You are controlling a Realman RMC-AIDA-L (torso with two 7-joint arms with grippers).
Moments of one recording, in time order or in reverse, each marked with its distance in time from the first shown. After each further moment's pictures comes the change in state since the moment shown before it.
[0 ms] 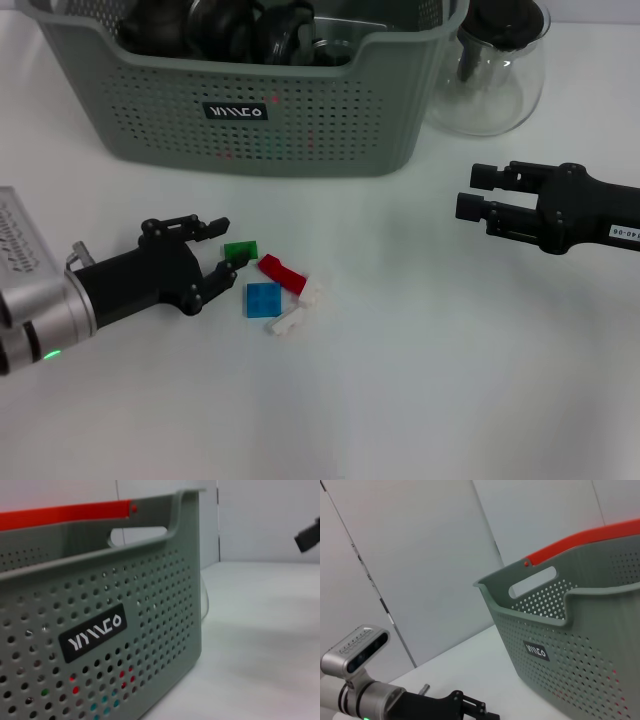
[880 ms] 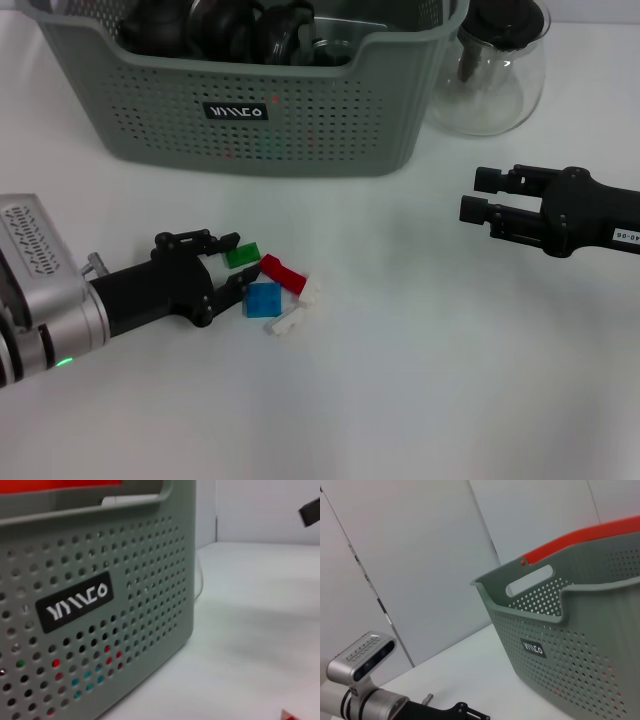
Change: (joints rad) left arm -0.022 0.006 0.006 -0.064 0.024 -0.059 -0.005; right arm -0.010 -0.002 0.001 0.000 0.000 0.000 0.002
